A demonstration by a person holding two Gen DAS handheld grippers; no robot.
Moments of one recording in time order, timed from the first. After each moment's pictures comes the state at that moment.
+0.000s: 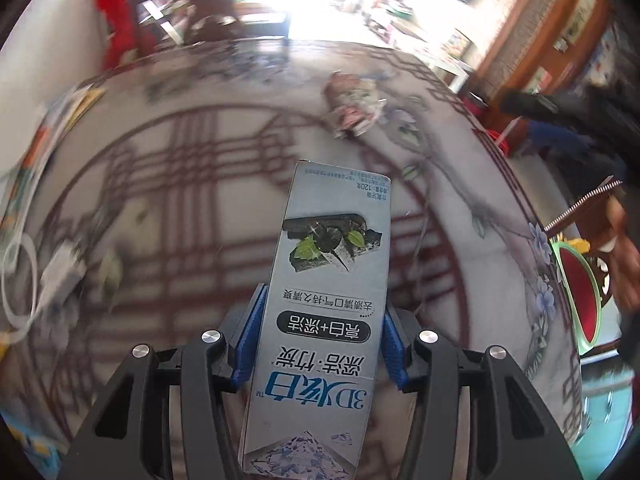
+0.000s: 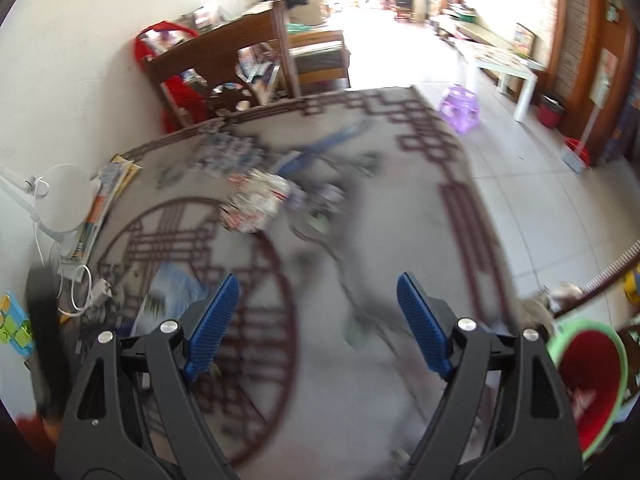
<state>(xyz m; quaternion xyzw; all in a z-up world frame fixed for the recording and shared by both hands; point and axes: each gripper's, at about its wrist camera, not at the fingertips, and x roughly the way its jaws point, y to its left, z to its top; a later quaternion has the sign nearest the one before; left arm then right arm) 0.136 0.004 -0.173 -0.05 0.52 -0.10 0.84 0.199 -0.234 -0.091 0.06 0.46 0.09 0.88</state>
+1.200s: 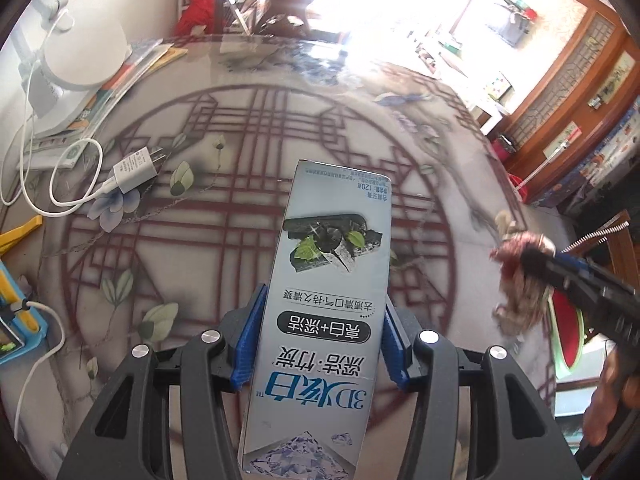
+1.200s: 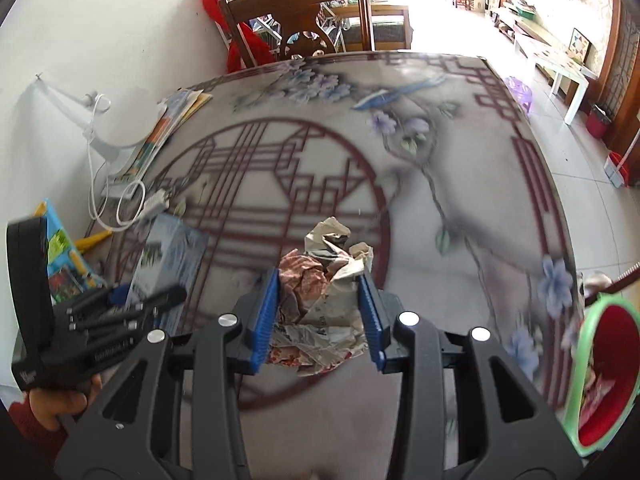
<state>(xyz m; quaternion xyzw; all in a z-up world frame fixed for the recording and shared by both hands) 0.066 0.024 -0.150 -0.11 0.51 -0.04 0.85 0.095 -0.182 -0.098 0.03 0.50 0.17 0.85</state>
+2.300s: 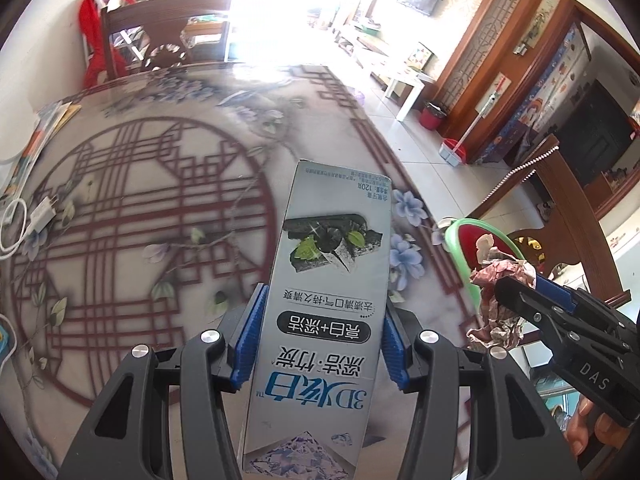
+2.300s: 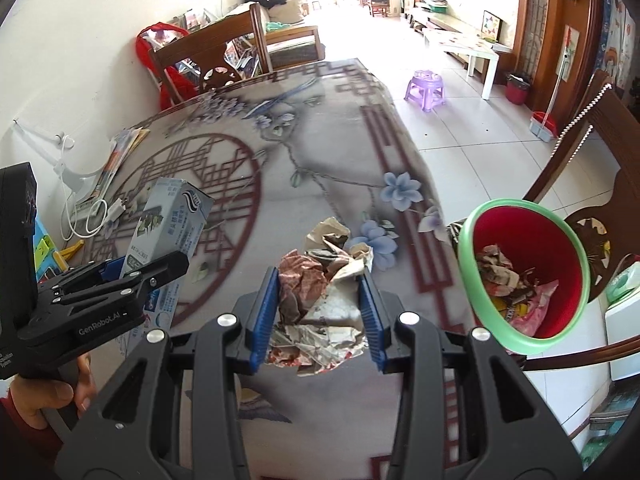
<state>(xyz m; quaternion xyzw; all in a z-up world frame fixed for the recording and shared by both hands) 0.023 -0.134 -0.104 -0.06 0.49 -0.16 0.86 -0.031 -0.318 -0.067 0.07 0.46 0.04 0.88</state>
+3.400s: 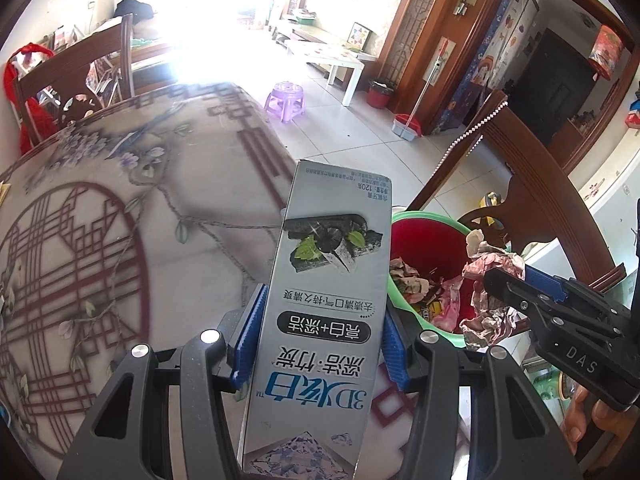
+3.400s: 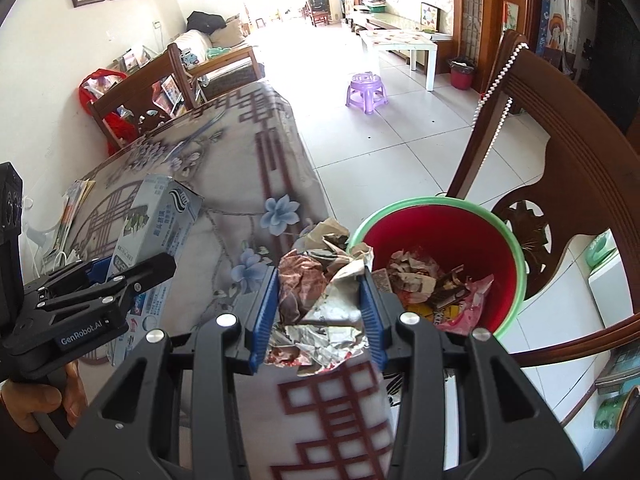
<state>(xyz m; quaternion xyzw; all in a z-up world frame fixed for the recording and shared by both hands) 0.045 -0.271 -0.092 0.01 0.48 -0.24 0.84 -0.033 -0.447 -0.067 0.12 0.45 -0.04 0.89</state>
